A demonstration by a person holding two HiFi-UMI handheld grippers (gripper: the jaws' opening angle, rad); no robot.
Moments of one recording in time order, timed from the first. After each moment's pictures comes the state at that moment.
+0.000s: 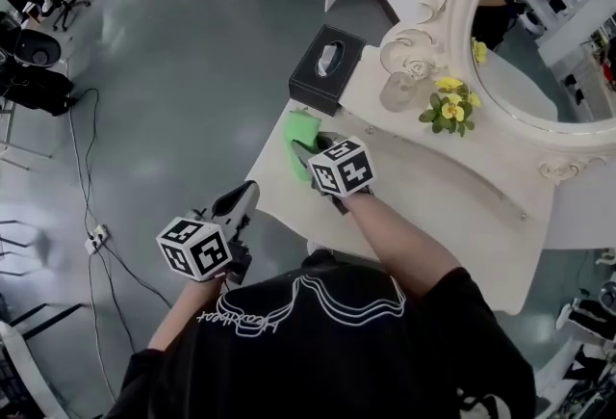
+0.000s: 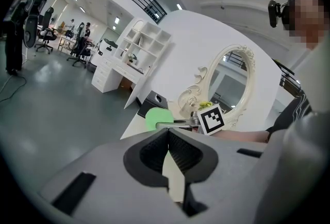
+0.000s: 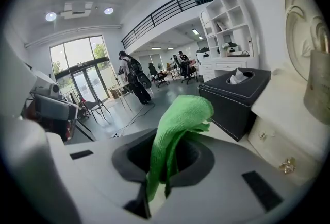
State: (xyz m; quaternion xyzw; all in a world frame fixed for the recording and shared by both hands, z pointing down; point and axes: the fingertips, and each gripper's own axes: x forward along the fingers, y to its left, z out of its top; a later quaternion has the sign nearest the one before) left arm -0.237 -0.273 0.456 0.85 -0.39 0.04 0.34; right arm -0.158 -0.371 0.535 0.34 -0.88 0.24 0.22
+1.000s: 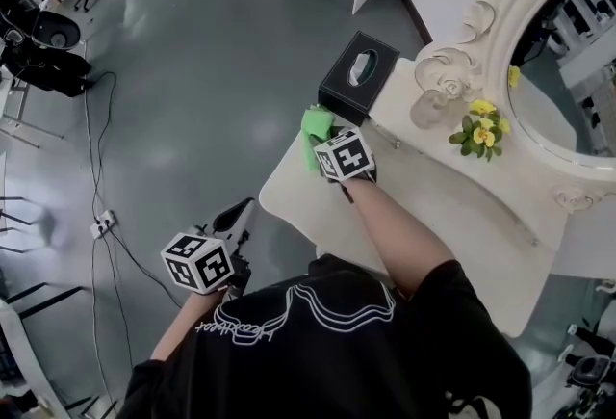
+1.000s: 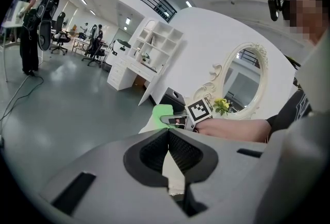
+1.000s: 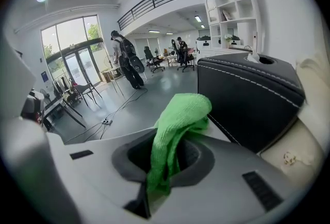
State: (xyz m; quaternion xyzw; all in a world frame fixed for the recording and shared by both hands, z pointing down) left arm -0.289 -0.260 0.489 0.81 -0.45 0.06 0.36; right arm -0.176 -0.424 0.600 0.35 -0.85 0.23 0.32
